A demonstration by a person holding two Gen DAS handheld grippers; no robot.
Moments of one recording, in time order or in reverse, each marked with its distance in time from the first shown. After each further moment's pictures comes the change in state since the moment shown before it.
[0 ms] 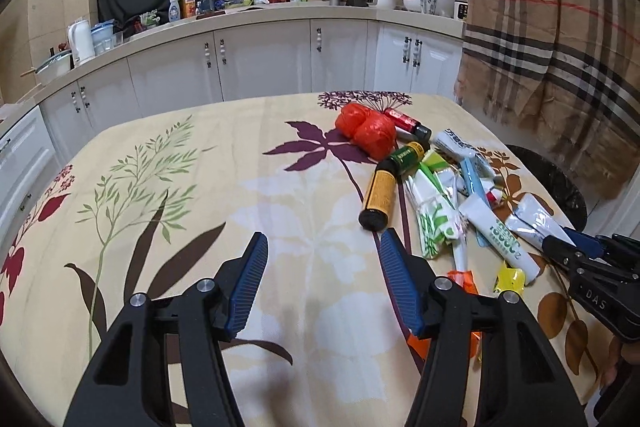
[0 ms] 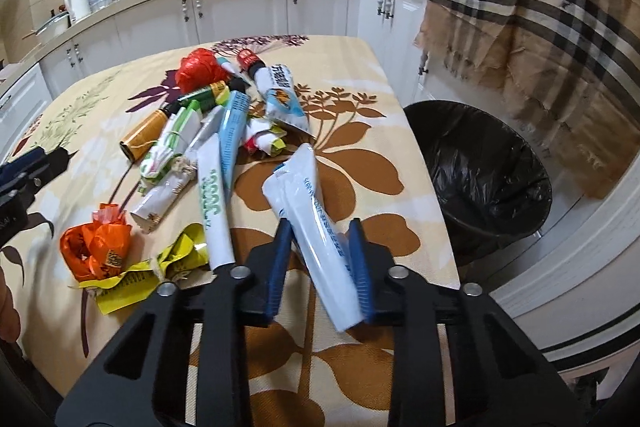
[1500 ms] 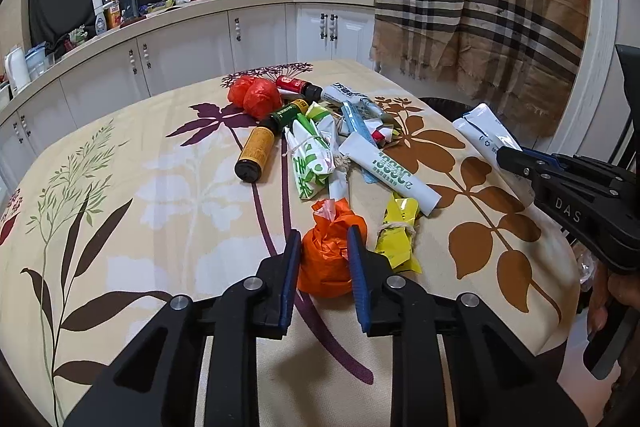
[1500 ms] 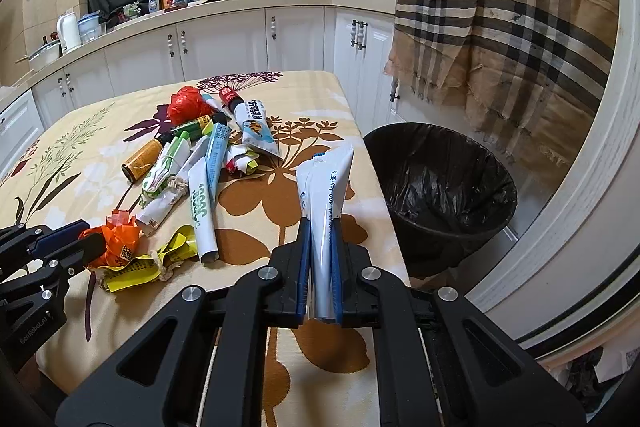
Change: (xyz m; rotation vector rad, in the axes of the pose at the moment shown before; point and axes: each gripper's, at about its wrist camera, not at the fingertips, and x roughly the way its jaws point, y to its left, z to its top) left arm -0.016 -0.061 -0.032 0.157 0.052 -0.204; right arm -0.040 -0.018 -0.015 0.047 -0.124 -0.065
